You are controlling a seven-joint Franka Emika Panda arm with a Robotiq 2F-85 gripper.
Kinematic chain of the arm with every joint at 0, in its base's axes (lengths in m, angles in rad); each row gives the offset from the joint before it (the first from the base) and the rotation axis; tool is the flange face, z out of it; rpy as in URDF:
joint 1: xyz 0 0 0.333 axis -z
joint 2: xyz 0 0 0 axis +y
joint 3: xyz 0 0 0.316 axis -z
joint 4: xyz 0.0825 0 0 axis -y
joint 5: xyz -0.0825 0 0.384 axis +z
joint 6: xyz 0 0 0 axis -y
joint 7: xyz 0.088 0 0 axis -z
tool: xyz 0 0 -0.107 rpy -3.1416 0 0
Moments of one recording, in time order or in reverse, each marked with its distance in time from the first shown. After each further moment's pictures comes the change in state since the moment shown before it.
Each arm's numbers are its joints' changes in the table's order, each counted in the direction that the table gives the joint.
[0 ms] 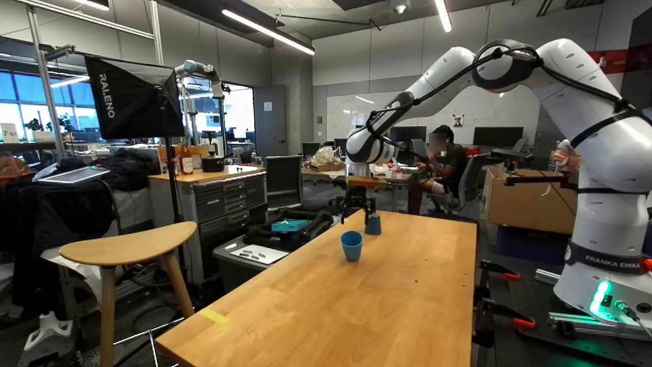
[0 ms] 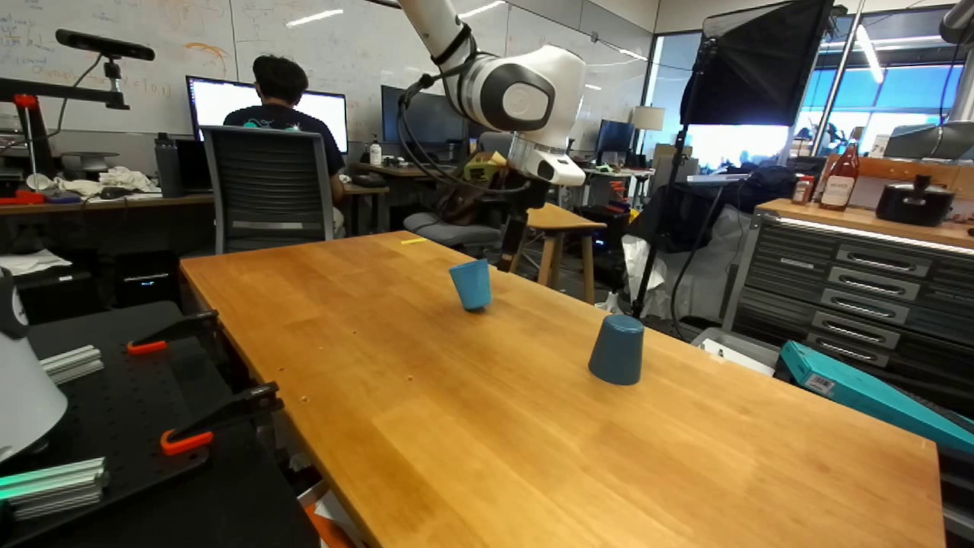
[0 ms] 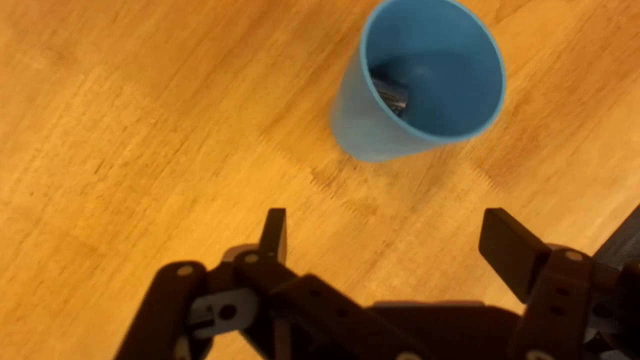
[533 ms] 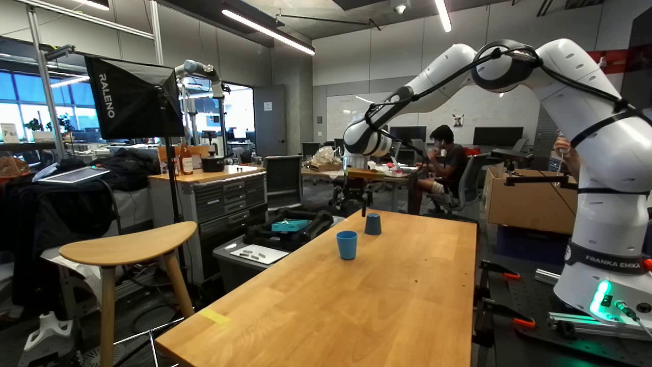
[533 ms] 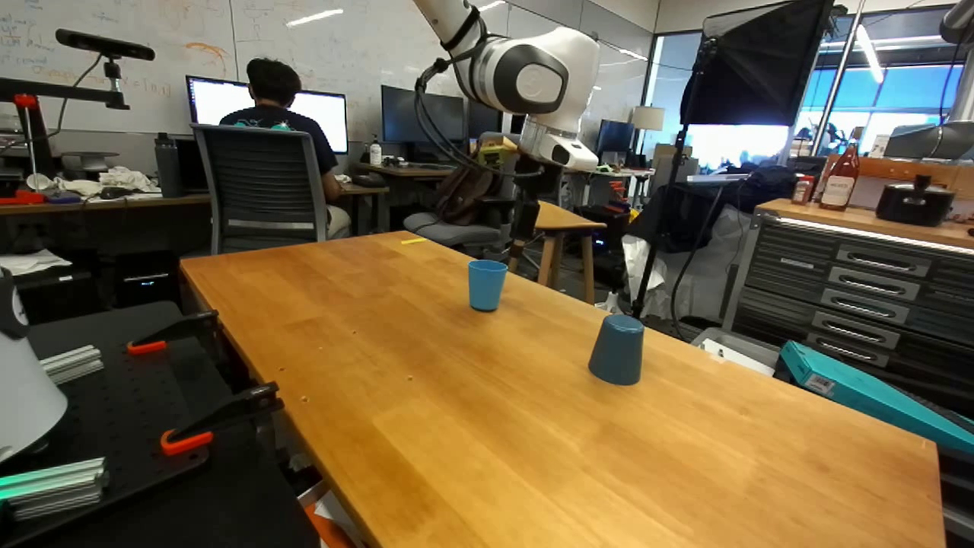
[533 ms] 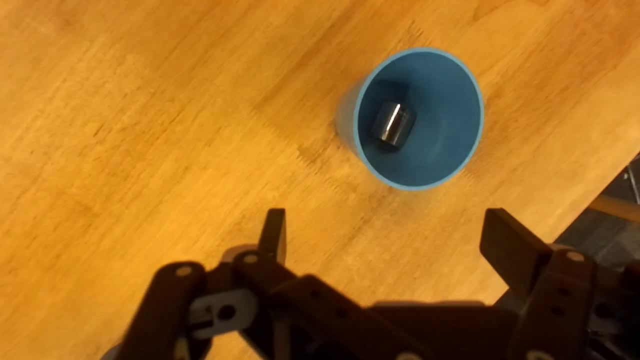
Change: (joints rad) arm 0.015 -0.002 0.001 0.073 -0.001 -0.078 -0.070
